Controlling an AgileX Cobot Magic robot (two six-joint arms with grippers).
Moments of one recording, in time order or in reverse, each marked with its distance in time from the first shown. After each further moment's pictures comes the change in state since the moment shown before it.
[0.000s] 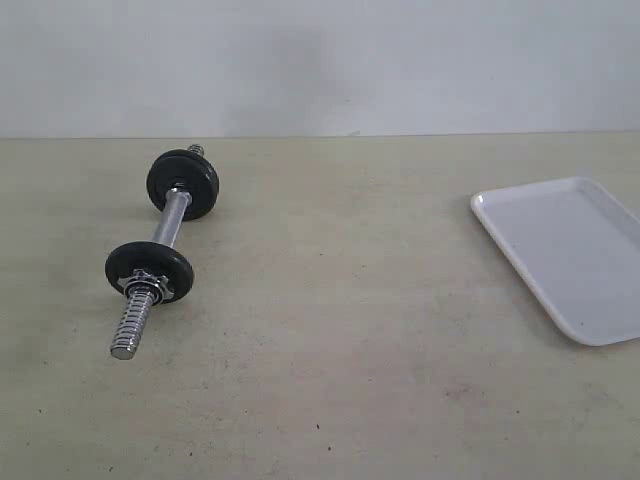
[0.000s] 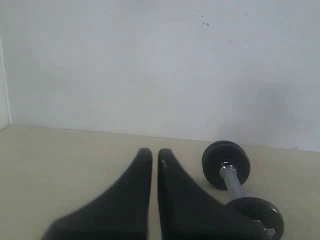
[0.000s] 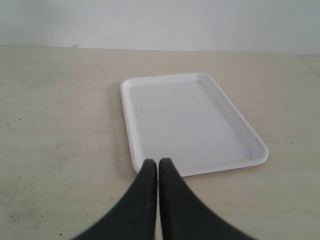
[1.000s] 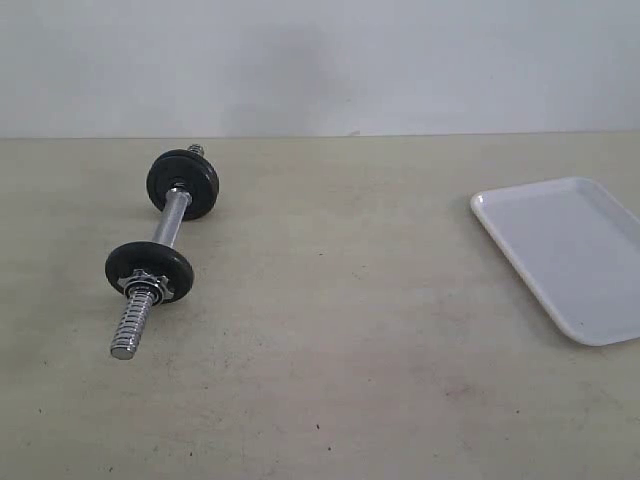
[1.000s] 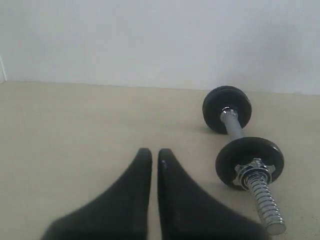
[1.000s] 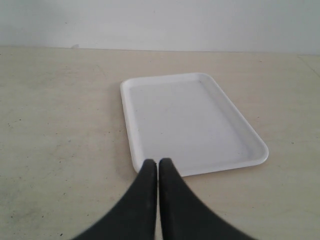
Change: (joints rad) left arm 0.013 0.000 0.000 -0.759 0.153 0.800; right arm 0.000 0.000 0.000 0.000 0.000 0.004
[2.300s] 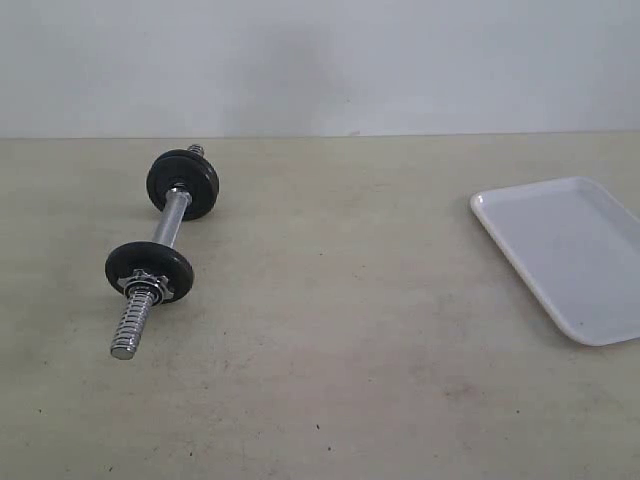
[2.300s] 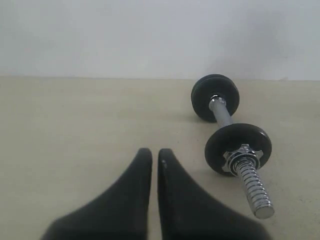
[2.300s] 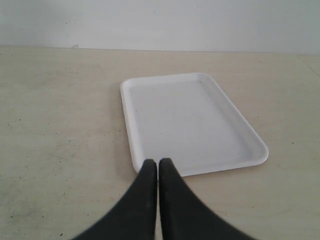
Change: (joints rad) left arm -0.031 0.000 0.000 -0.051 0.031 0.071; right arm 0.000 0.000 0.000 0.000 0.000 0.000
